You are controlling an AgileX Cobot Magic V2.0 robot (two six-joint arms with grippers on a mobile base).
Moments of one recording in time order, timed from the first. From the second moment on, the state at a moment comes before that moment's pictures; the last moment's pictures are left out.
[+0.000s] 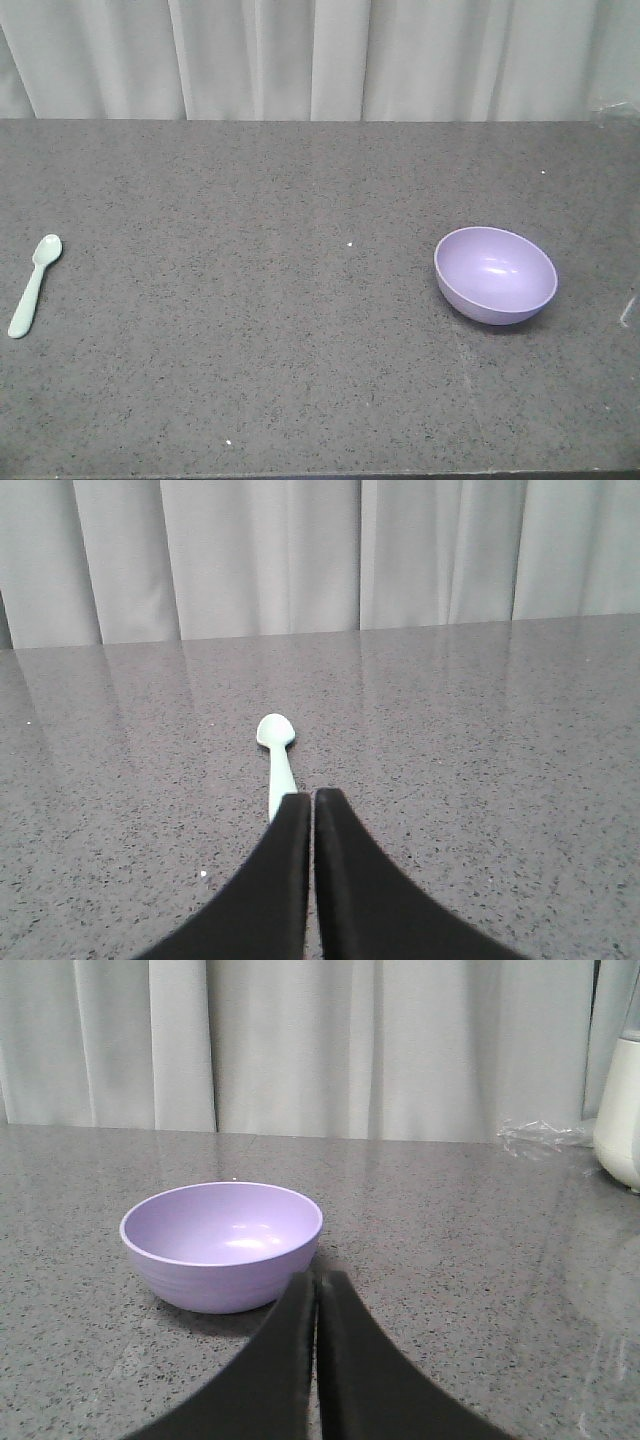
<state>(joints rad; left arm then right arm) 0.02 -0.01 0.03 0.13 0.13 -0.14 0.02 -0.01 0.03 -0.03 0.07 0.00</state>
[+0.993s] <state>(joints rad) 0.02 -0.01 0.03 0.13 0.13 -0.14 0.02 -0.01 0.03 -0.03 0.07 0.00</state>
